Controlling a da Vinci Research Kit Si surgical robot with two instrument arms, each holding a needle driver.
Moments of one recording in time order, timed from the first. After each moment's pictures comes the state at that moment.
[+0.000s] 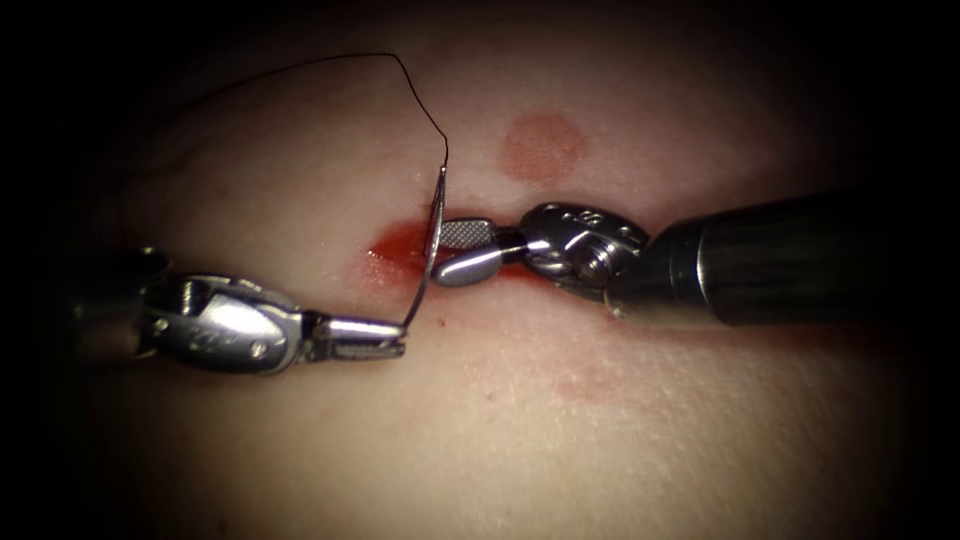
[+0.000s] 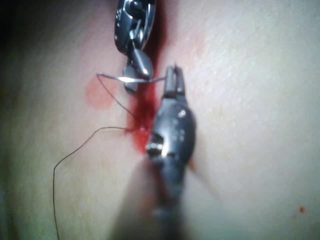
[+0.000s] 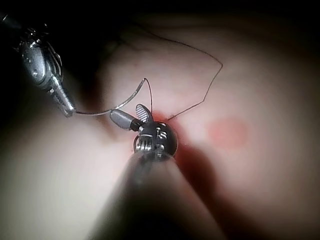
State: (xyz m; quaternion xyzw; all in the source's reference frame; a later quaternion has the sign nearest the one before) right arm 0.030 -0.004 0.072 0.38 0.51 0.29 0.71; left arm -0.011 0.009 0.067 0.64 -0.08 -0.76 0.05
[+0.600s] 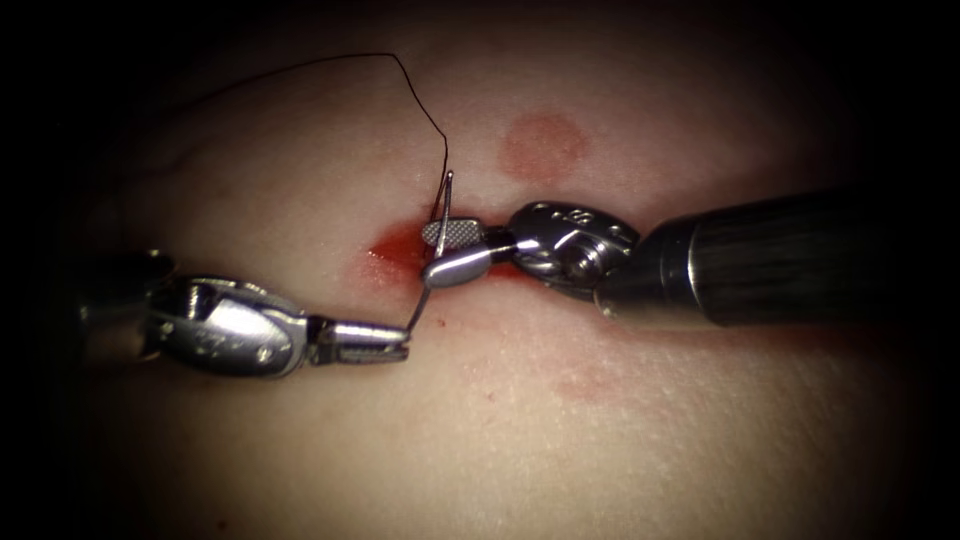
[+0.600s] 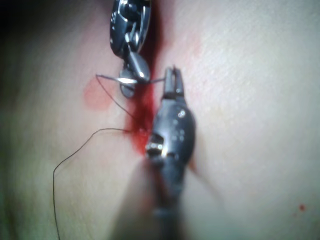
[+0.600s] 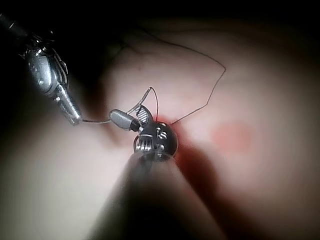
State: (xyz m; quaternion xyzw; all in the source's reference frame) right arm 0.031 -0.004 0.071 0.38 0.52 0.29 0.71; left arm -0.011 0.009 0.067 0.63 -0.08 -0.77 0.06
